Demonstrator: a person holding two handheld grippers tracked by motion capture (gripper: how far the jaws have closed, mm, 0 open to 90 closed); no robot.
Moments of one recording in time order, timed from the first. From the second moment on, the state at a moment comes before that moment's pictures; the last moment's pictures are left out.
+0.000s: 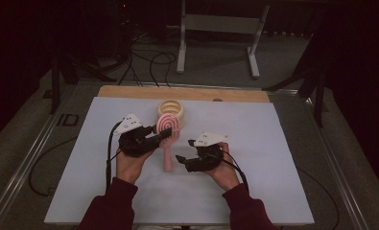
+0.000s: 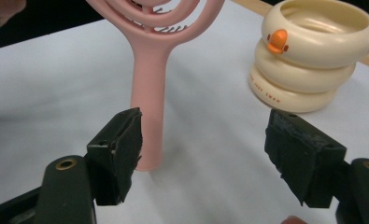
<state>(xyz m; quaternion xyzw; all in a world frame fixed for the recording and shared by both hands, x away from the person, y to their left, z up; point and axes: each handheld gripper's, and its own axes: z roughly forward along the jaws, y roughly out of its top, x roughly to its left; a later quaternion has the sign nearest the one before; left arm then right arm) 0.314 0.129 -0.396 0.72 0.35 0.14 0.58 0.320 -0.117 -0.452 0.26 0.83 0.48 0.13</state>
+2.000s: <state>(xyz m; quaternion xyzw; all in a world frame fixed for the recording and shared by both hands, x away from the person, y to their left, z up) 0.349 0.141 -0.355 0.70 0.35 0.16 0.60 0.273 -0.223 -0.474 0.34 0.78 0.49 0.19</state>
